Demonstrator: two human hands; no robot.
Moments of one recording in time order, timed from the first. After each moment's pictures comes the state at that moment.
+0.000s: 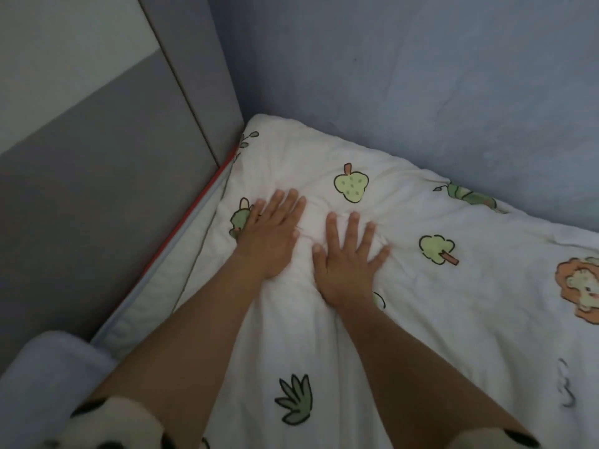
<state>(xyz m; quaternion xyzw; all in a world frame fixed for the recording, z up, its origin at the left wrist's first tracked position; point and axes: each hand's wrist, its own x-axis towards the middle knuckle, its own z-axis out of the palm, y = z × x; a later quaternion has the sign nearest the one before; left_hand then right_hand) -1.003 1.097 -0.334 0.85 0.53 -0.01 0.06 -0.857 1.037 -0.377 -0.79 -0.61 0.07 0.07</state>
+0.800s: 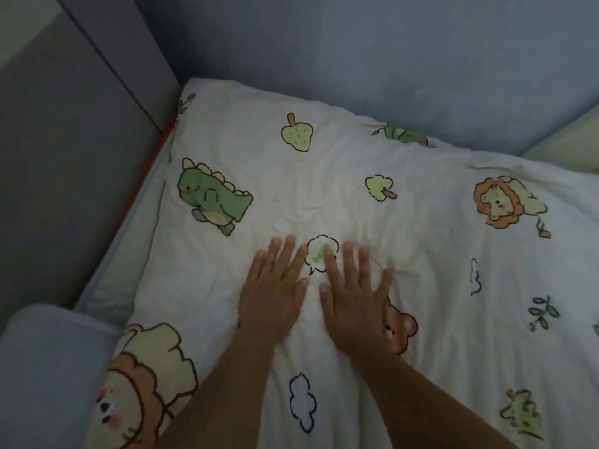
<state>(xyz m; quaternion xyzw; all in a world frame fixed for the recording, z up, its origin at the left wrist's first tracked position) -0.965 0.923 -0.358 0.86 0.50 0.01 0.11 -0.815 0.859 -0.360 -0.79 -0.60 0.09 -0.02</state>
